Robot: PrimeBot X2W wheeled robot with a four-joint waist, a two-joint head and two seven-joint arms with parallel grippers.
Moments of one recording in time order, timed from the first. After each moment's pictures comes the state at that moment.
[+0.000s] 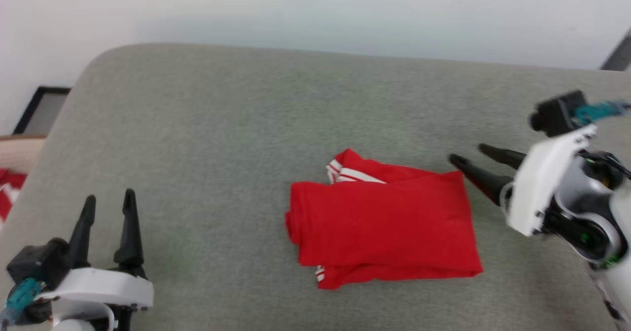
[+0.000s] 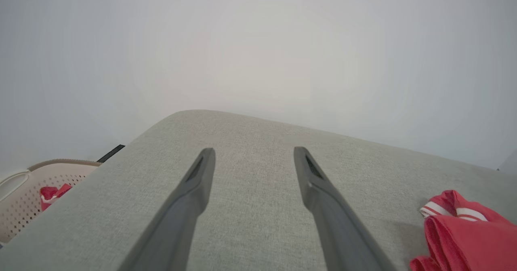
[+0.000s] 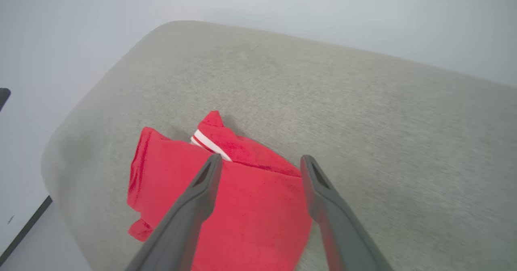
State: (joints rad) left arm -0.12 0.33 0.00 0.20 -0.51 -0.01 -0.26; right arm -0.56 -0.44 0.39 0.16 0.83 0.13 0.61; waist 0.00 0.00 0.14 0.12
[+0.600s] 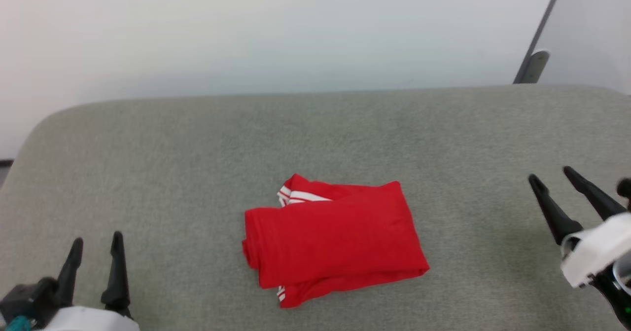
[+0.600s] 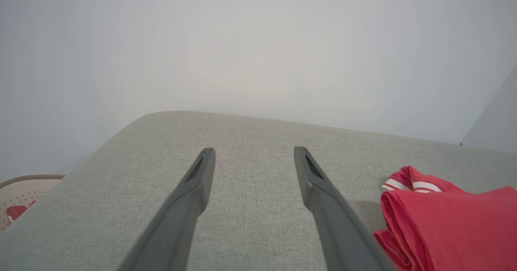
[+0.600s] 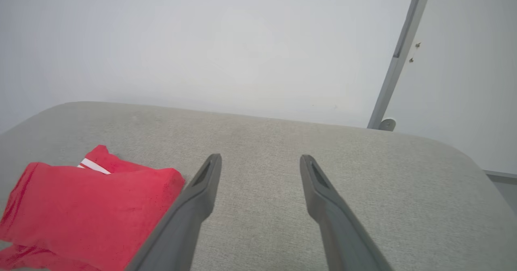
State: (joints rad) left arm 0.01 0.37 0.02 0.18 -0.50 0.01 -0.26; right arm -0.28 -0.53 0.27 0.19 0.64 0.13 0.05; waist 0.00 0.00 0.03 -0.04
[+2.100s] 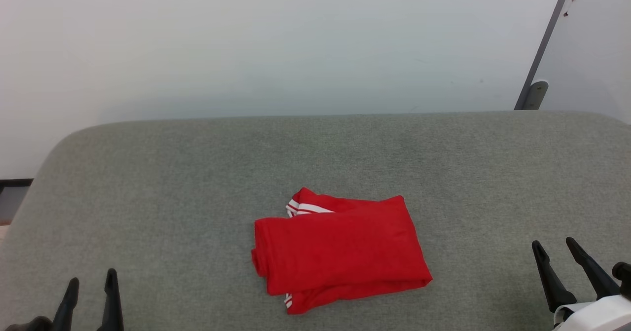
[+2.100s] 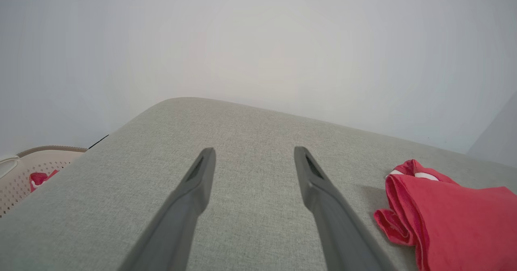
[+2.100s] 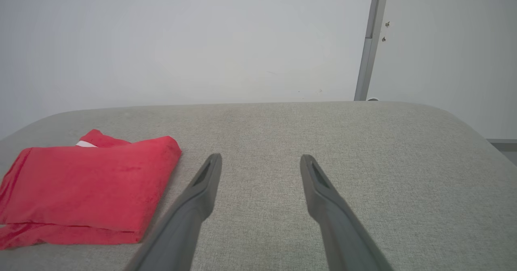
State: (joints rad) left arm 0.11 0.28 0.14 0.21 -0.47 -0.09 -0.26; right arm -0.07 -0.42 0.21 0.34 0.55 0.13 -0.24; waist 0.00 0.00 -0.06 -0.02
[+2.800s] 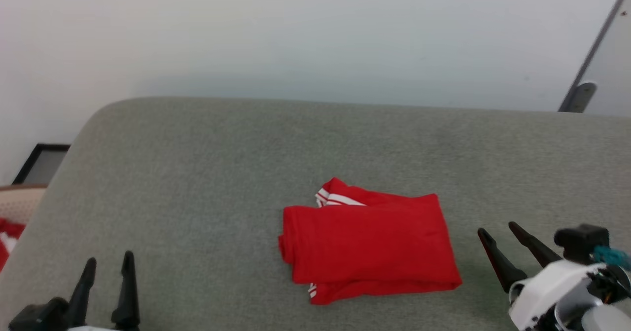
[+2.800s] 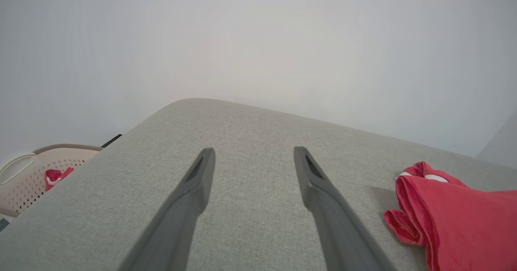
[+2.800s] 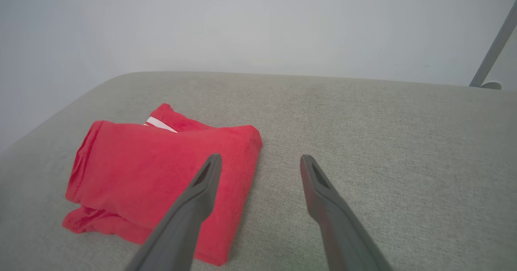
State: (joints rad) left arm 0.06 0.28 0.10 0.21 -0.45 -0.10 -0.26; right arm -0.21 -0.41 0.37 0.35 0.63 0.13 -0.07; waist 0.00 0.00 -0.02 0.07
